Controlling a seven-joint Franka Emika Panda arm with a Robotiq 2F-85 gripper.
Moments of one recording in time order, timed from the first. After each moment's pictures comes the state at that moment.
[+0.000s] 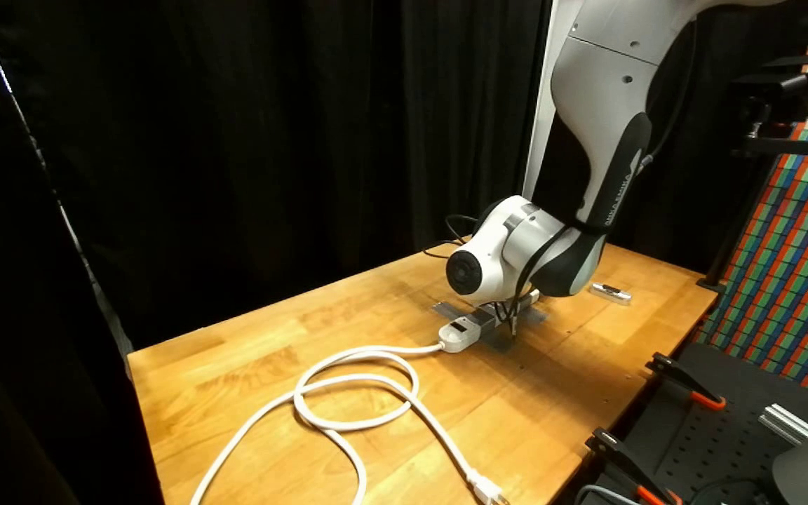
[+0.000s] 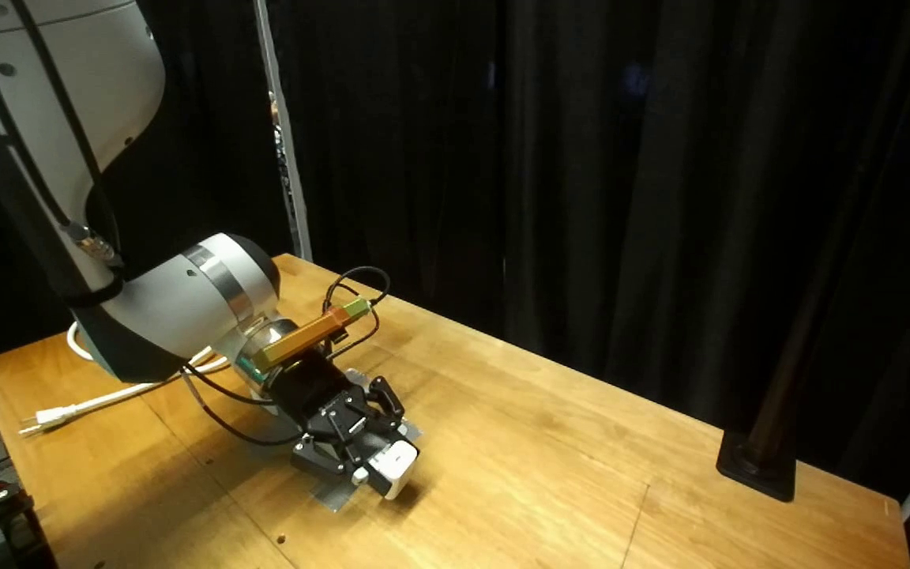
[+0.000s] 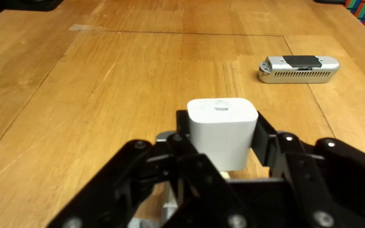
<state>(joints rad) 0.00 0.65 0.10 -2.20 -1.52 1.90 -0.29</state>
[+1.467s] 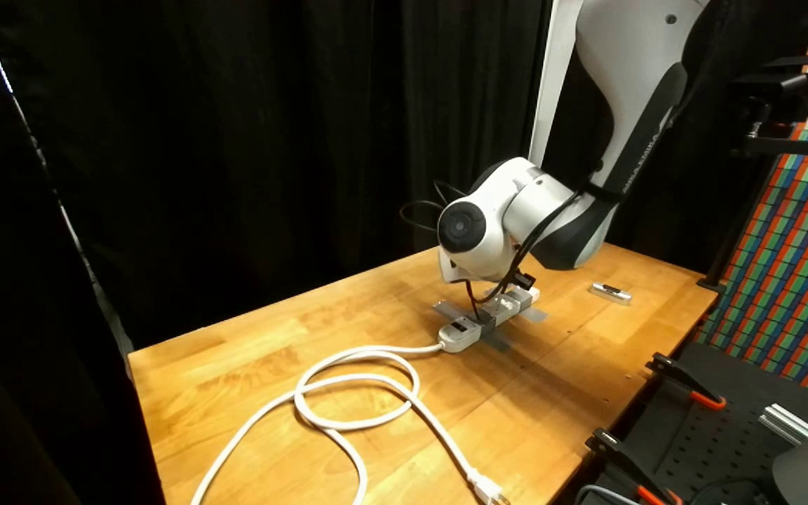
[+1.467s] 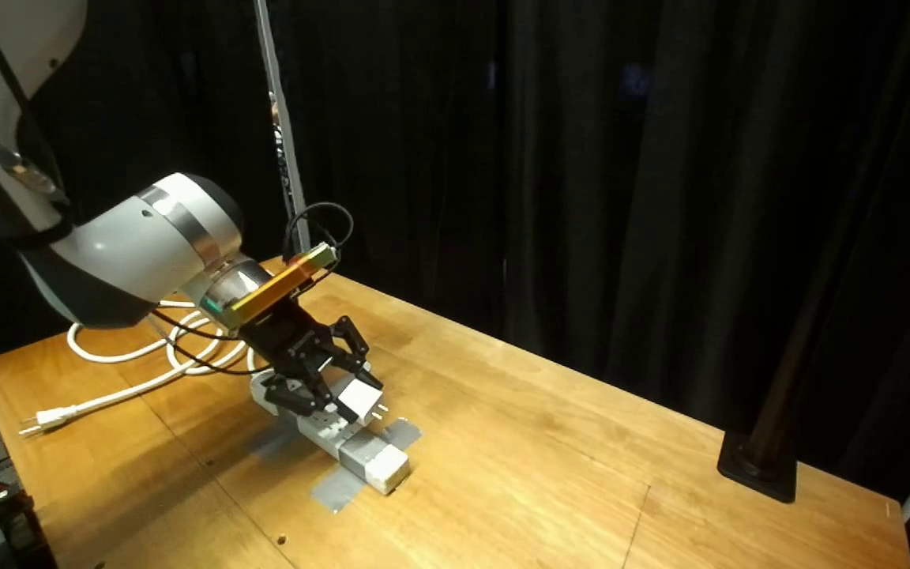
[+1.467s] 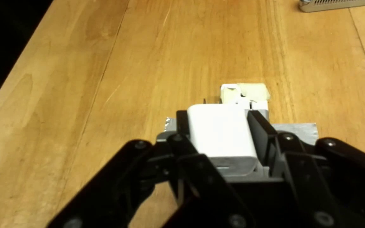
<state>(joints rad) 0.01 0.47 0.16 -2.28 -1.50 2.13 -0.22</state>
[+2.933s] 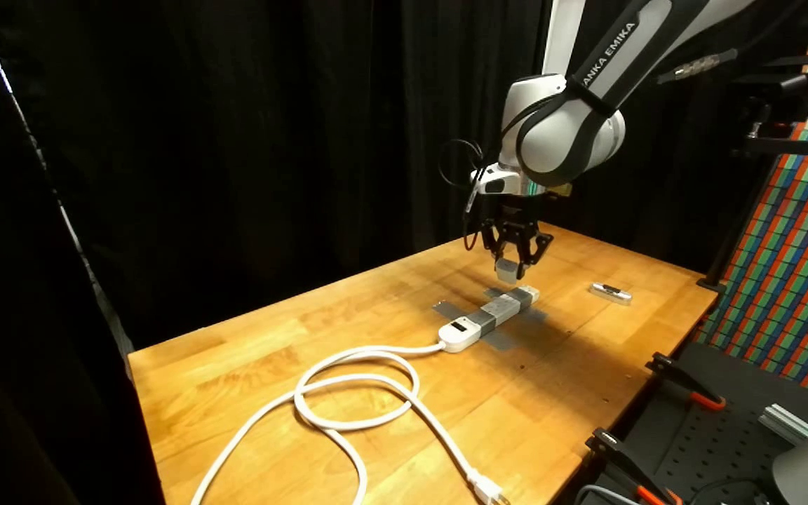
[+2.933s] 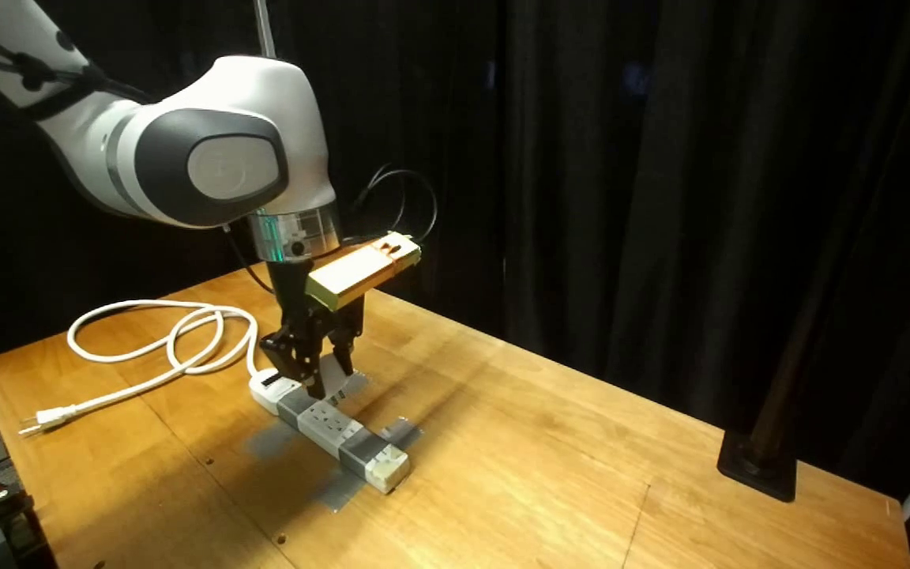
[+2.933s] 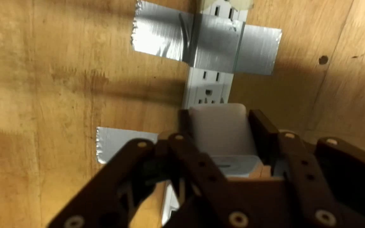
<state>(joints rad) -0.19 0.22 0.10 -2.40 -0.20 2.63 -1.68</state>
